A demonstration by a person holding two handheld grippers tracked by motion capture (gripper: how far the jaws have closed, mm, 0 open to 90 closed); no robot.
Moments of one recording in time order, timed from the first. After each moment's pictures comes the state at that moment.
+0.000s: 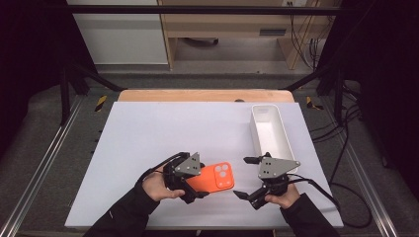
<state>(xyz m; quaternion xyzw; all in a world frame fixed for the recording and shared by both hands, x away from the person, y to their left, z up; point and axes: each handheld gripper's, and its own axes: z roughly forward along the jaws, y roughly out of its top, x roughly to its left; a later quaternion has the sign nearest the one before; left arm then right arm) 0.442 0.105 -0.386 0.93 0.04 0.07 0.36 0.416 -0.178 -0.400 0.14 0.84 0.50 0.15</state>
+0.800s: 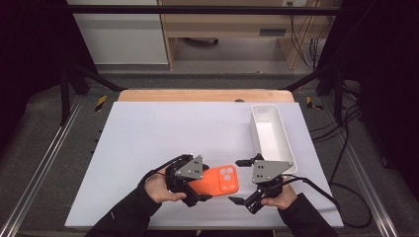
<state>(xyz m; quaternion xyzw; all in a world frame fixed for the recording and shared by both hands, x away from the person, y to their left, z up) 0.433 0.099 -0.381 0.92 0.01 0.07 0.38 0.413 -0.163 -0.396 0.08 0.85 0.50 0.12</state>
